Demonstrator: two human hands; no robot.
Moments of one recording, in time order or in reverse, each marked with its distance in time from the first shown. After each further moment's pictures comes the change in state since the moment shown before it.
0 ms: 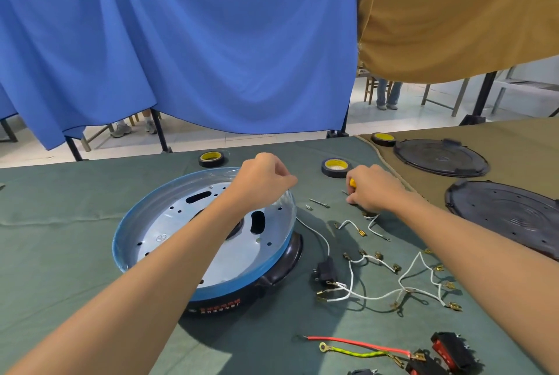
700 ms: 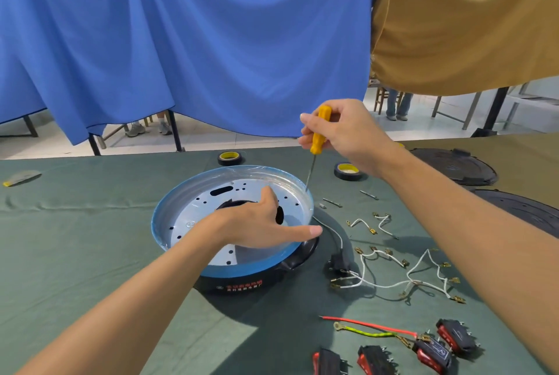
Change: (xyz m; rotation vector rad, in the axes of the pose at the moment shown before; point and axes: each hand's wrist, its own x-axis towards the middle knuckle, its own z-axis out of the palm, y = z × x) left_hand -0.069 -0.026 -0.018 0.291 -0.445 -0.220; right_hand -0.039 -0.101 -0.084 1.042 0.179 -0.367
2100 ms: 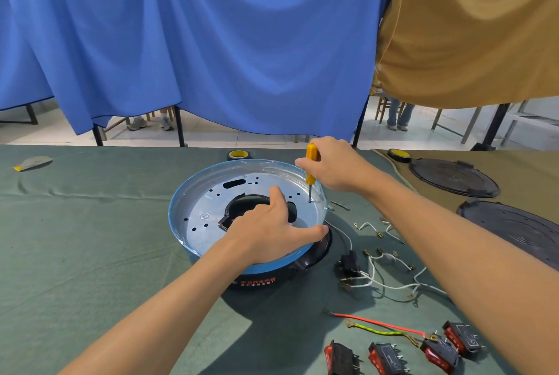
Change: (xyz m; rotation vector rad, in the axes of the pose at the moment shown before) left_hand -0.012 -0.007 0.028 -0.073 0.356 0.106; right_hand 0.004 0.025 0.039 -0.731 -0.135 -0.022
